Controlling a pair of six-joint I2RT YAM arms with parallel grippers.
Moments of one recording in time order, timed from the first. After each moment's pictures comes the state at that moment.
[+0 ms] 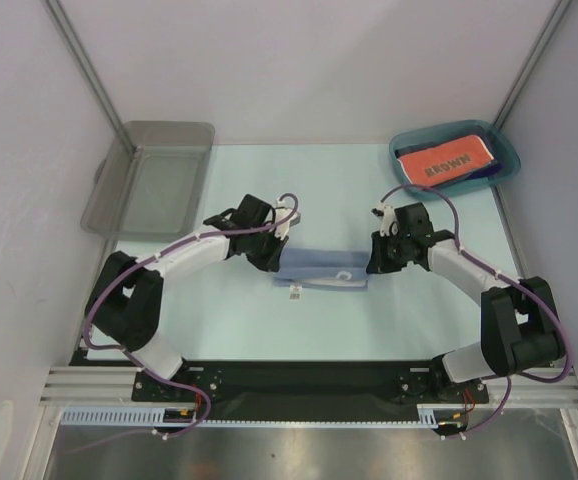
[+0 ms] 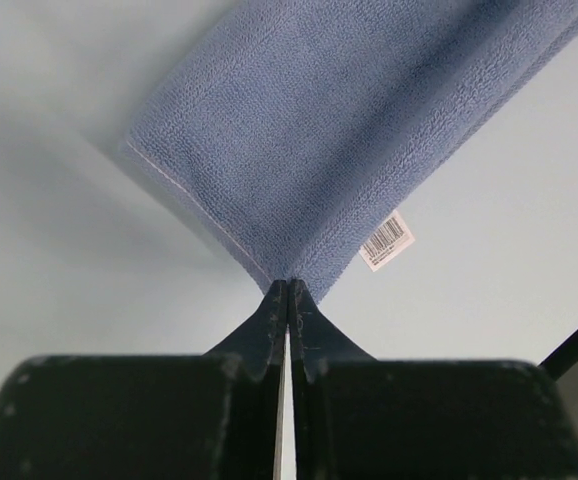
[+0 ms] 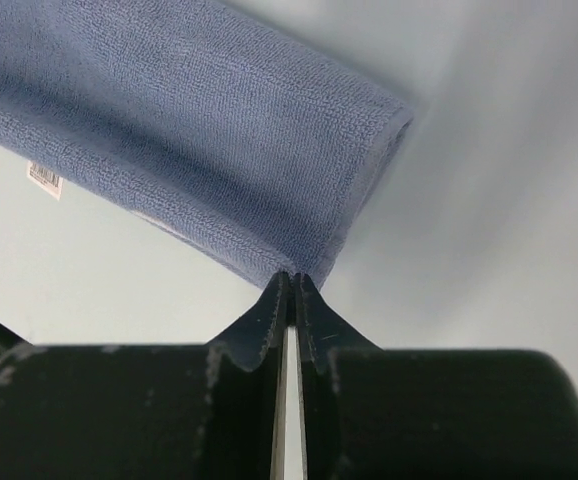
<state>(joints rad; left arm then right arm) -0.56 1.62 1.07 -0.49 0.29 0.08 0.28 1.44 0.84 -0.39 -0.36 0.11</state>
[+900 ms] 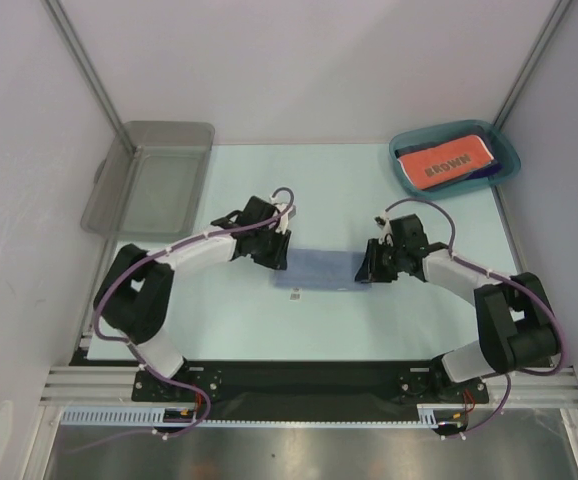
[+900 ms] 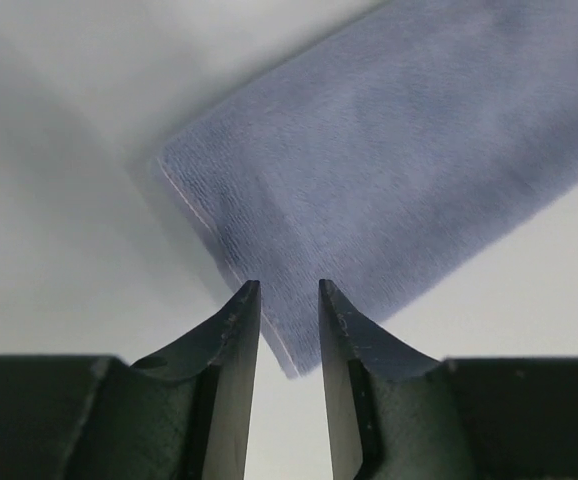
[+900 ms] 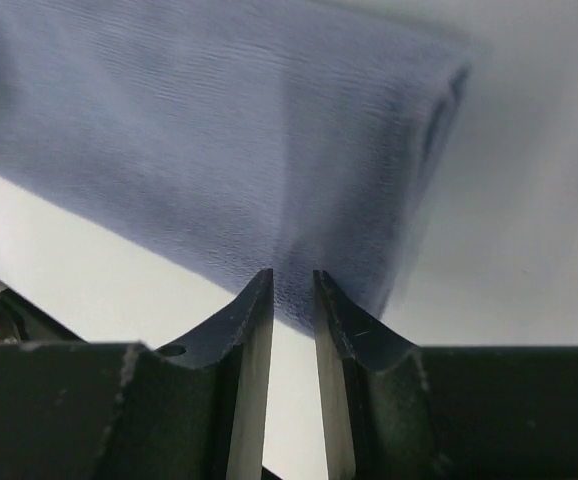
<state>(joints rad) -0.58 1.63 1.06 -0.40 0.21 -0.17 0.32 1.43 0.75 -0.26 -0.40 0.40</state>
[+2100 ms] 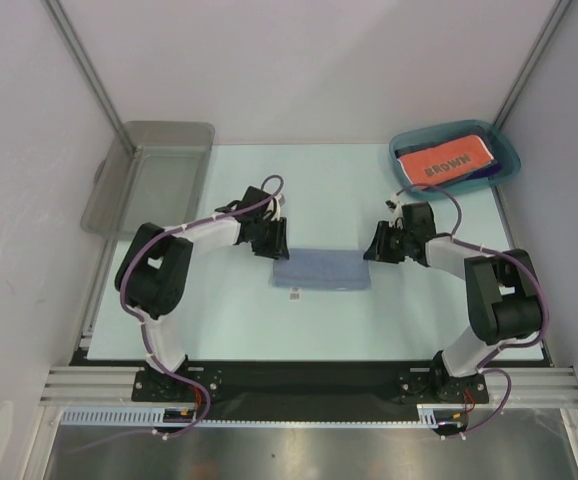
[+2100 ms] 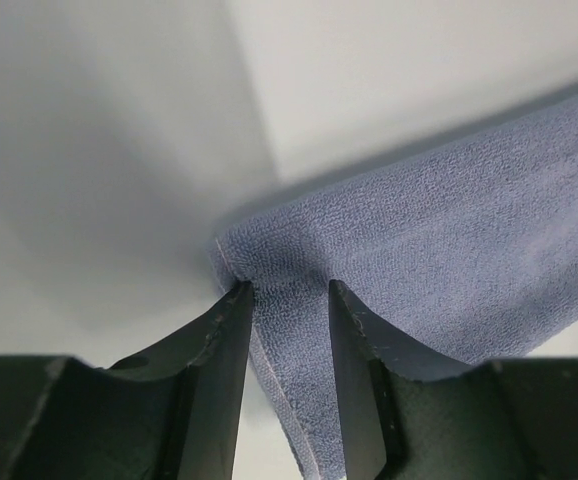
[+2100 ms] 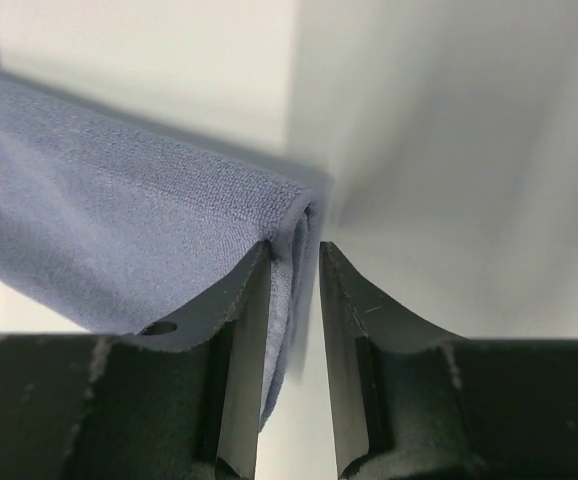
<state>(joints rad) -0.48 1.87 1.16 -0.32 0.26 -0.36 0.19 1.63 0.79 -0.04 -0.38 0.32</state>
